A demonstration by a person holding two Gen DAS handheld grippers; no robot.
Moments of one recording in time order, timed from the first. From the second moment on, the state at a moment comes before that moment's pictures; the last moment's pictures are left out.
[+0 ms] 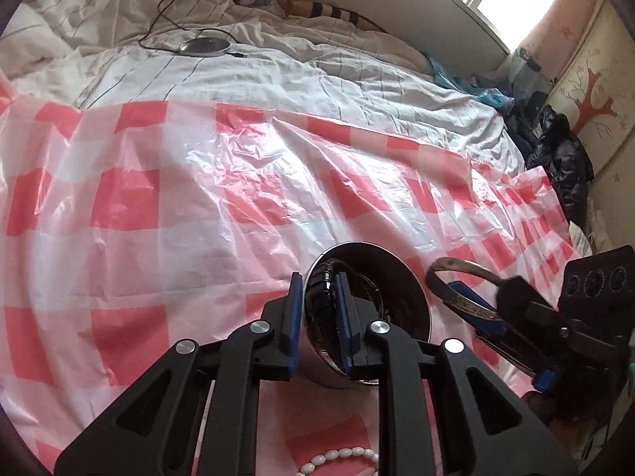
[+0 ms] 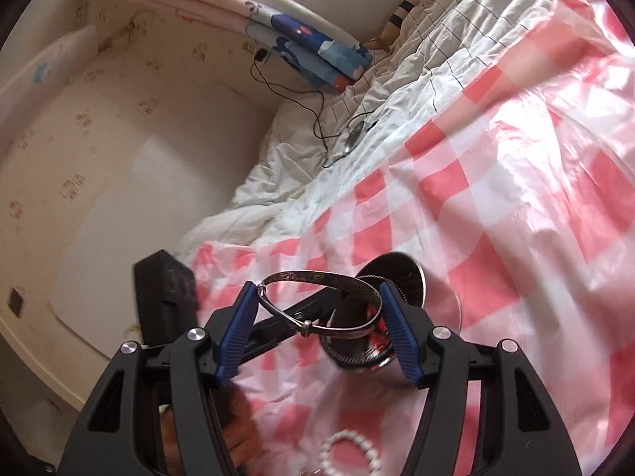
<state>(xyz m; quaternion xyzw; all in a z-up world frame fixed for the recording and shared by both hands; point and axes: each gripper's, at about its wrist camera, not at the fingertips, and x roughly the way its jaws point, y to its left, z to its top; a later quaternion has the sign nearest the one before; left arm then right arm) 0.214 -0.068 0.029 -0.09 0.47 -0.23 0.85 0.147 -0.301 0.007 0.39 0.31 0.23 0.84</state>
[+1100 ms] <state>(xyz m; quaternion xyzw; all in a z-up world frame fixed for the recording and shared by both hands) 0.011 -0.057 0.000 0.07 0.46 -0.24 0.85 -0.008 -0.283 0.010 0.34 0.34 0.15 0.86</state>
